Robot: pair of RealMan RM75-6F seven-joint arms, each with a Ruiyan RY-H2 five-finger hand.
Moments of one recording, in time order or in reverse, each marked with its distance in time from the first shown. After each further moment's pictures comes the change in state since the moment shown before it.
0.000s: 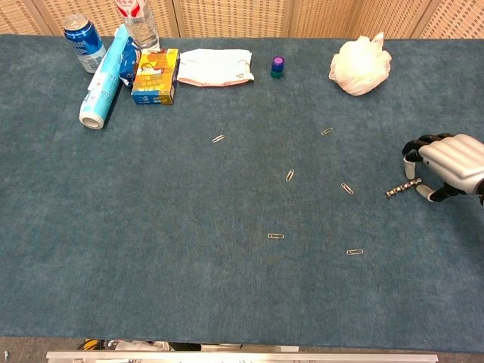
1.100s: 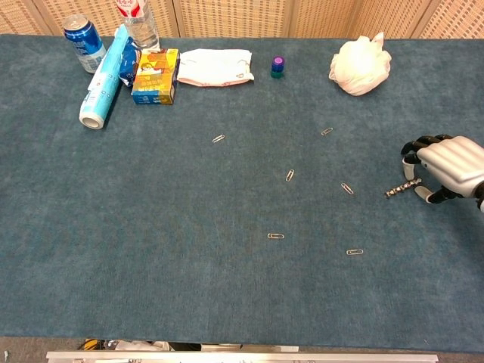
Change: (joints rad) left arm 0.004 -0.006 -0.001 0.010 -0.002 0.000 -0.009; right arm -0.013 -0.029 -0.009 0.024 -0.018 0.035 -0.018
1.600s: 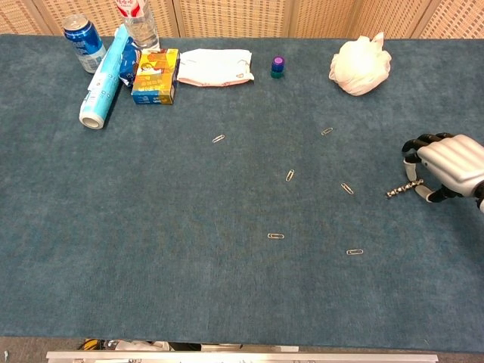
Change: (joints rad) left arm 0.001 -0.001 0.000 0.003 0.000 0.000 -0.004; right arm -0.007 -0.010 0.005 0.008 -0.002 0.017 -0.012
